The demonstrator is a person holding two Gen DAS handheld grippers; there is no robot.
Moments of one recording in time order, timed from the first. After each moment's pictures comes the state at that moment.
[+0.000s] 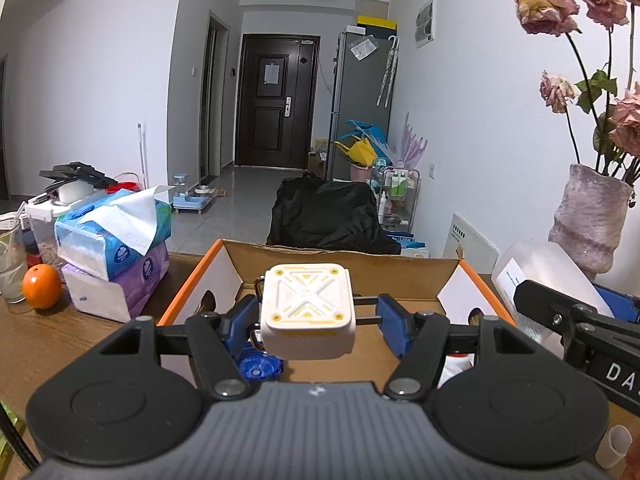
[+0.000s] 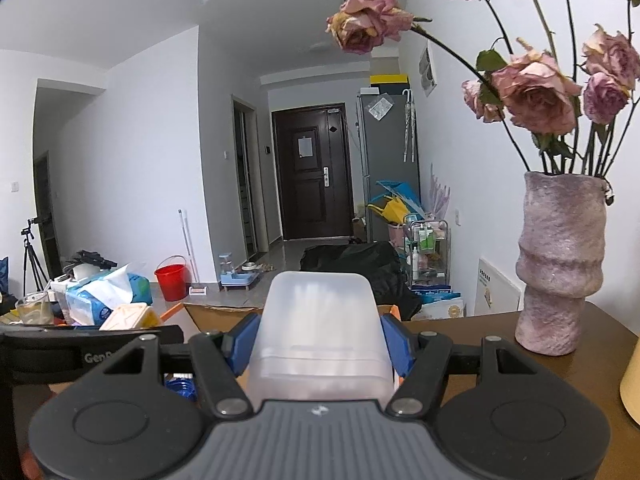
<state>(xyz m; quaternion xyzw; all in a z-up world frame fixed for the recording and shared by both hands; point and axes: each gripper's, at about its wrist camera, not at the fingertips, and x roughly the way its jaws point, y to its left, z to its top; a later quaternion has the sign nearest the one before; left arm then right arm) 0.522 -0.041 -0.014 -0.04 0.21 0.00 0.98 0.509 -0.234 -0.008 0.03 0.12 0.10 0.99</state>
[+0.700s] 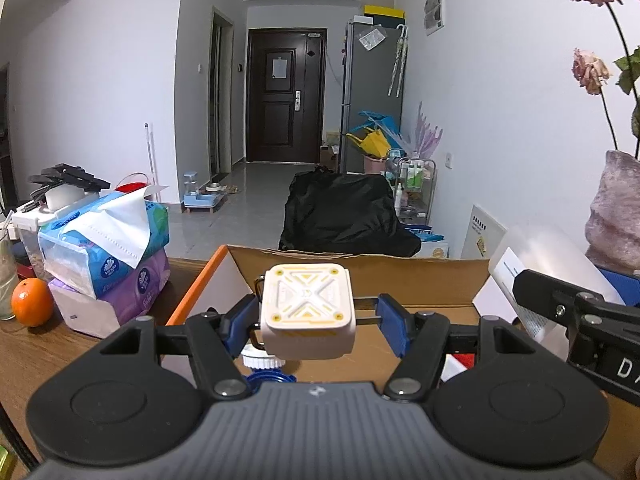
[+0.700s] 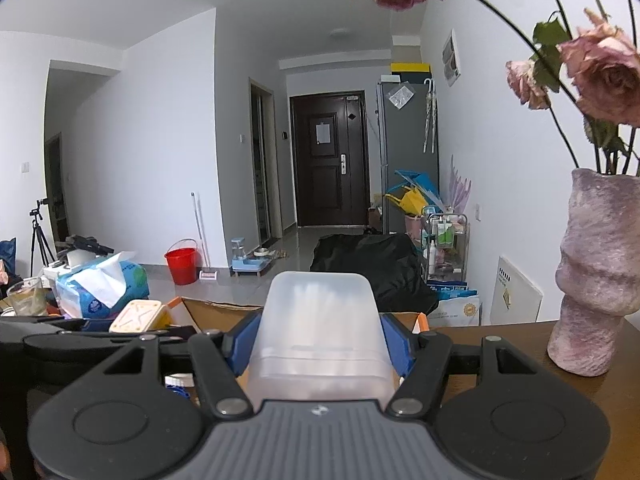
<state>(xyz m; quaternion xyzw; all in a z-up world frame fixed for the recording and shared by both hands) 0.573 -0.037 -0.030 -0.02 0.22 0.03 0.98 0.567 -0.214 -0.015 0.01 0.14 0.12 0.98</state>
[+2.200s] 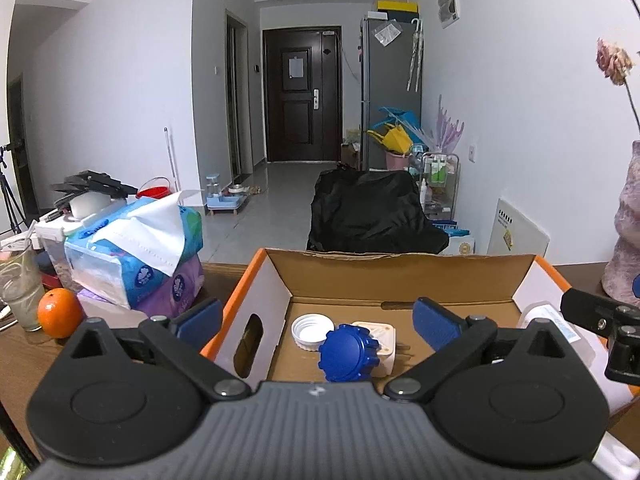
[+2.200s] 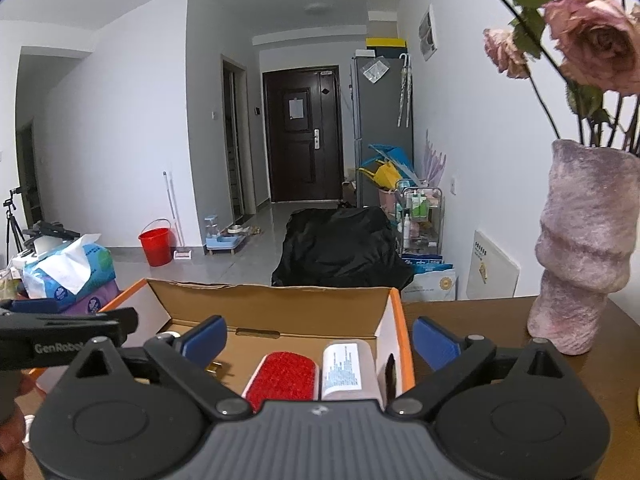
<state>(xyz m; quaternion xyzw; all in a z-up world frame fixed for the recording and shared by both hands) 0.576 -0.014 -0.030 0.00 0.22 0.05 0.97 0.581 -0.224 -0.020 0.01 0.18 0.08 0.98</state>
